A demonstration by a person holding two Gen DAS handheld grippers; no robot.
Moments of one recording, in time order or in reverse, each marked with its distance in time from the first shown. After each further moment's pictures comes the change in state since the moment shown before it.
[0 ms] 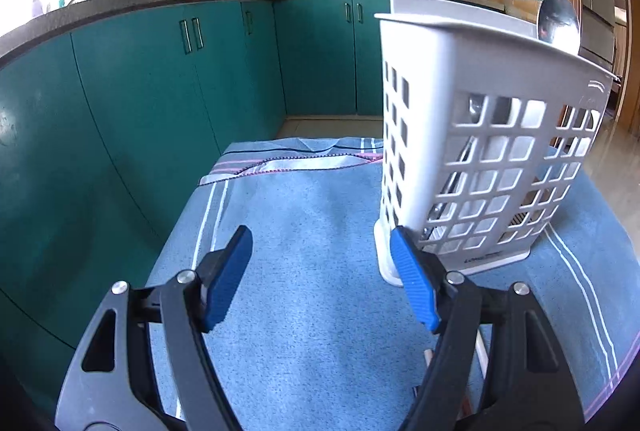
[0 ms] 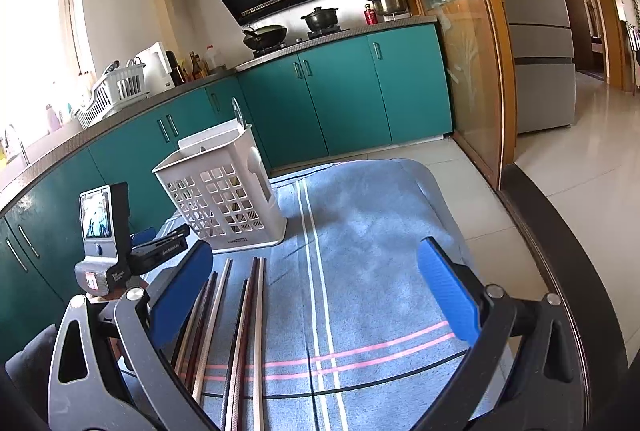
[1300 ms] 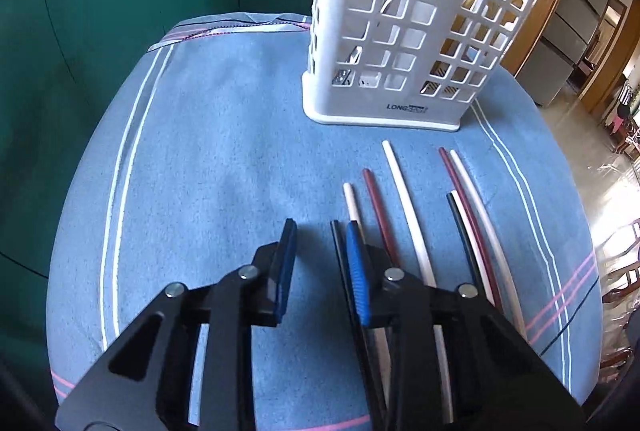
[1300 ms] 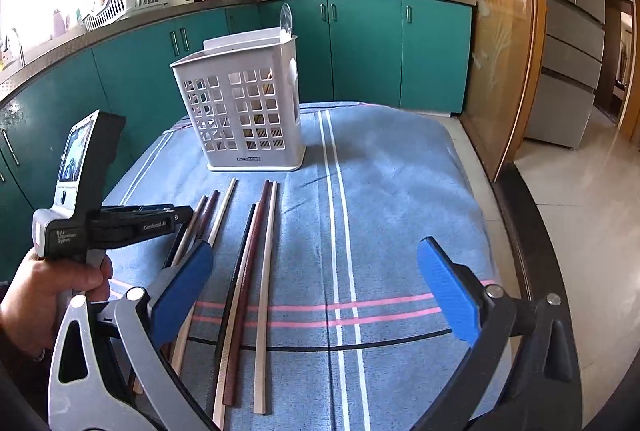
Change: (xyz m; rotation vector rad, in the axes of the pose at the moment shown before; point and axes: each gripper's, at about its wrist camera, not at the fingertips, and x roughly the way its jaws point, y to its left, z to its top) left arm -0.017 -0.026 -0.053 -0.061 0.343 -0.198; right arm 0.027 0.045 -0.030 -0.216 0.217 -0.048
